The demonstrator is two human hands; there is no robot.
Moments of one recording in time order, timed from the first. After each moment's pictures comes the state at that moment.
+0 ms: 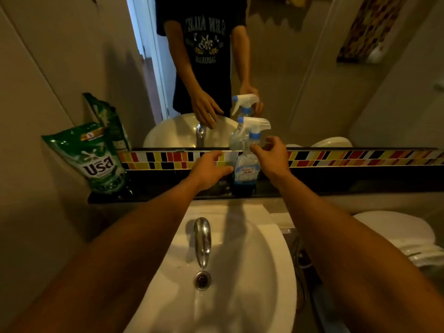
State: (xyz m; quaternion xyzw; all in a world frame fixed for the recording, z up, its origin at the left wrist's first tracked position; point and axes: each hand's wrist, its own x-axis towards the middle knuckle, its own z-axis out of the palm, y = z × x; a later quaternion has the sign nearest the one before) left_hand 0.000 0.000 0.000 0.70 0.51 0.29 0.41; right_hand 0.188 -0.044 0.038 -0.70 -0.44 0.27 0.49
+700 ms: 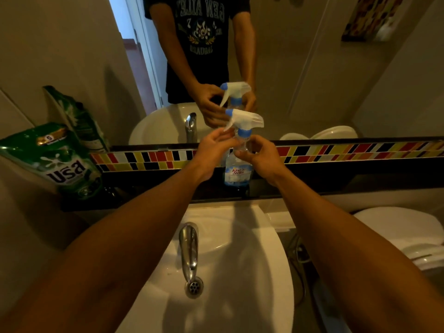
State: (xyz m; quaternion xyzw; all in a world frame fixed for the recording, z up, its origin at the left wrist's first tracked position) left_hand 0.065 0.042 0.020 0.54 0.42 0.39 0.62; right_hand 0.229 -0.002 0.002 -0.60 -0.53 0.38 0.46
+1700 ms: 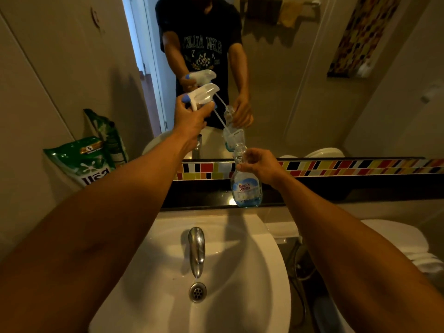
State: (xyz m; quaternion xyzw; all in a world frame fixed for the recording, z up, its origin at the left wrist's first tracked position) left_hand 0.002 0.044 0.133 0.48 0.38 0.57 0.54; right_hand 0.209 -0.048 0.062 -0.63 -0.57 0.37 0.36
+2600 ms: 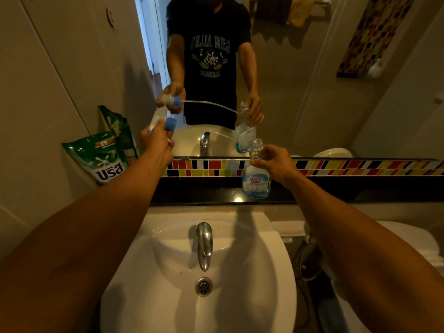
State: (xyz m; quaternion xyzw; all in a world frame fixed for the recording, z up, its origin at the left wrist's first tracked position) left_hand -0.086 0.042 0.093 0.20 0.47 0.65 0.57; right_hand 0.215 -0.057 0.061 -0.64 -0.55 0.35 0.41
